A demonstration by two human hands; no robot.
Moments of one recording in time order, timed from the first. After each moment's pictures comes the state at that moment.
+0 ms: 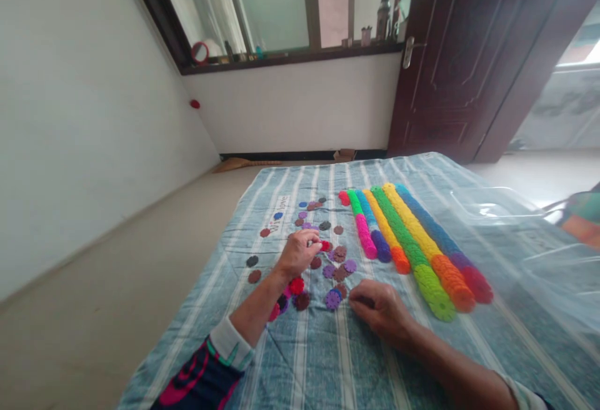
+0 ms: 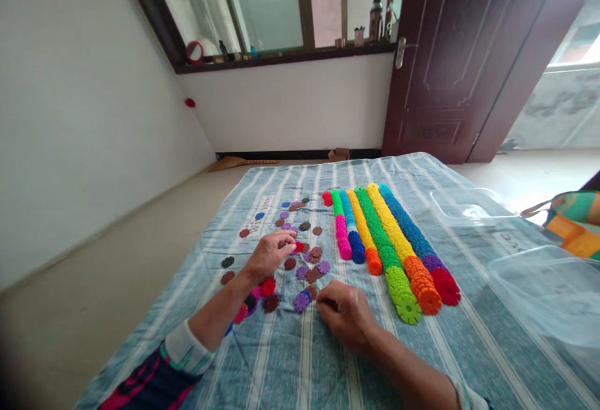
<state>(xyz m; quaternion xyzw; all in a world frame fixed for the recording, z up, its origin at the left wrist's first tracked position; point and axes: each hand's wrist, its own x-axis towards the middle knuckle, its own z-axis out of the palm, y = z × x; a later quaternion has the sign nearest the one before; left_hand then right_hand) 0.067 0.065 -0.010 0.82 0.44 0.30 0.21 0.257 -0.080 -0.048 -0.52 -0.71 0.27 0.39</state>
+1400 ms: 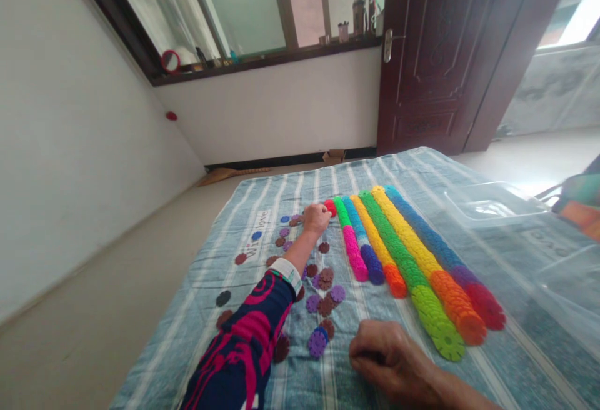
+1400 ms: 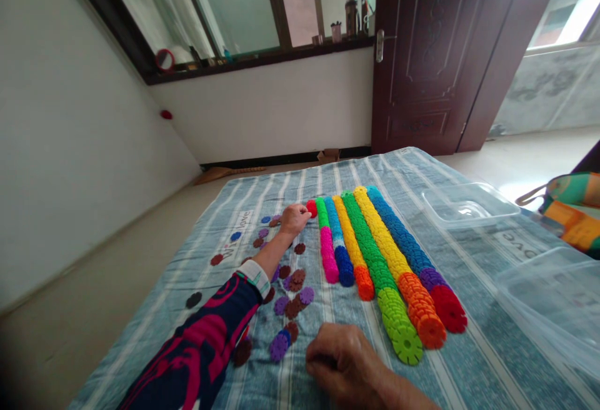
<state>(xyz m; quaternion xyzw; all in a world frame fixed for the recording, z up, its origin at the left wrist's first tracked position) 0.187 0.205 -0.029 0.80 0.56 0.22 0.07 0.275 -0.086 -0.049 -0.44 -0.72 0.36 0.39</state>
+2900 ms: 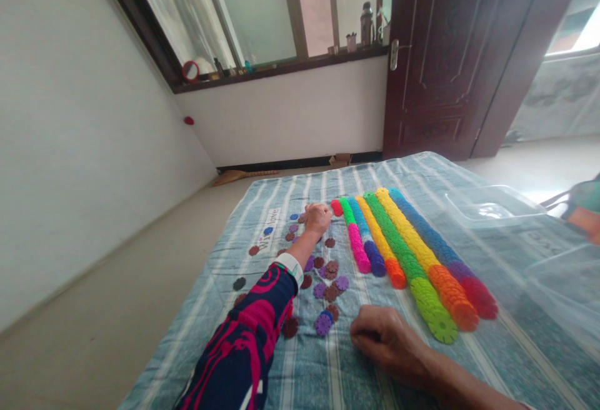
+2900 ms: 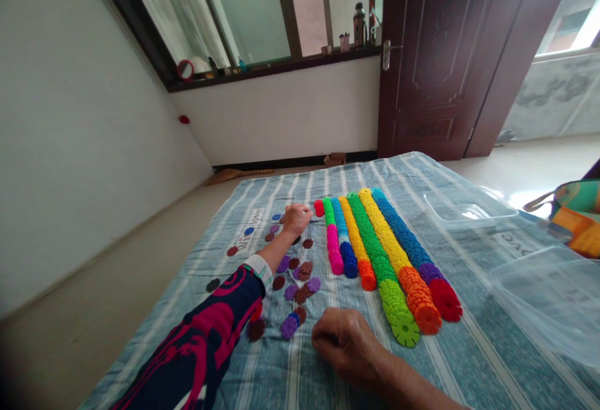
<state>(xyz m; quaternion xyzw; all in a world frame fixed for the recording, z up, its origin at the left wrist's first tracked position) 0.170 0.190 -0.018 0.82 0.55 0.19 -0.01 0.274 -0.087 -0.043 -0.45 -0.74 0.34 0.36</state>
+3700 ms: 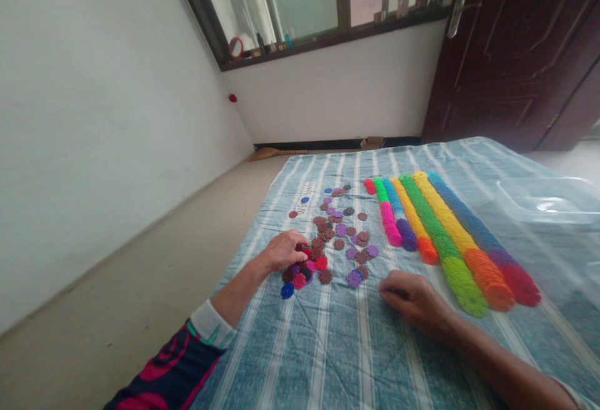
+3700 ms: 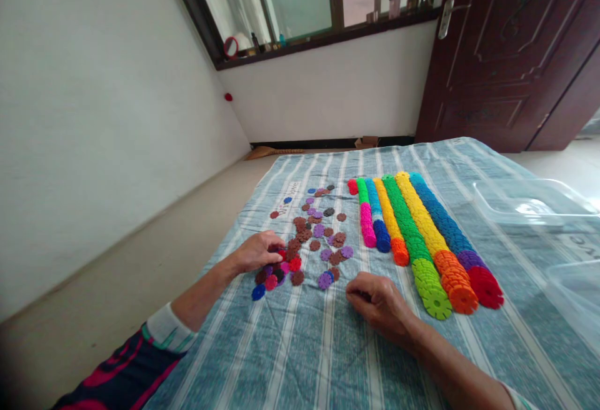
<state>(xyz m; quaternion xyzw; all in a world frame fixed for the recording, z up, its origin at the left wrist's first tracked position) -0.019 0.036 0.019 0.85 0.50 0.02 0.16 0.281 -0.094 -0.040 -0.47 -0.75 0.32 0.33</state>
